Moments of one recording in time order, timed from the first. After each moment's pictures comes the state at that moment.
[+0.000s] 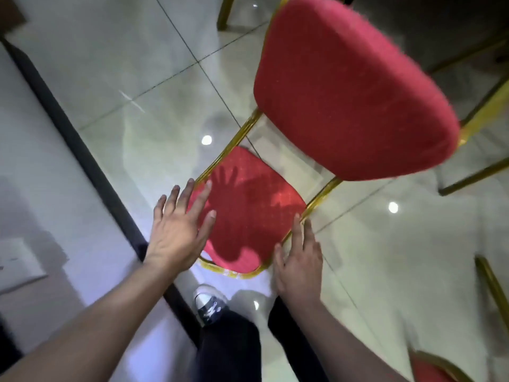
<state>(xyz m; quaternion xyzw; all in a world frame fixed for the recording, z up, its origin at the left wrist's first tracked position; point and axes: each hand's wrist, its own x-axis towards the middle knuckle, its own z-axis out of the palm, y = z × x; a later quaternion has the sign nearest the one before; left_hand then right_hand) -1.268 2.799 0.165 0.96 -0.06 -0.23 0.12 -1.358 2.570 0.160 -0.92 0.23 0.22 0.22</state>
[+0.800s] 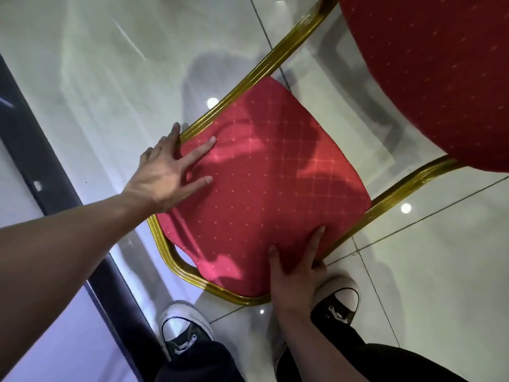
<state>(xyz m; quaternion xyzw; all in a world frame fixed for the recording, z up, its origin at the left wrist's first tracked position) -1.223 2.859 -0.143 0.95 -0.10 -0.28 0.14 -1.401 2.603 -0.125 -0.81 0.43 0.18 0.35</state>
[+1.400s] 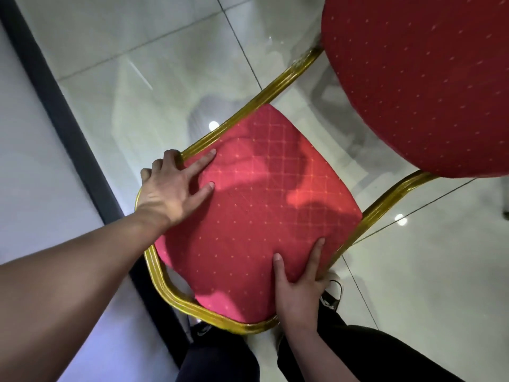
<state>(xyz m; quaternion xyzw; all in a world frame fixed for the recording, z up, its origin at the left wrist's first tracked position) -1.214 2.859 -0.010 0.97 -0.02 -0.22 0.10 -1.389 2.615 0.003 -0.80 0.43 0.22 0.36</state>
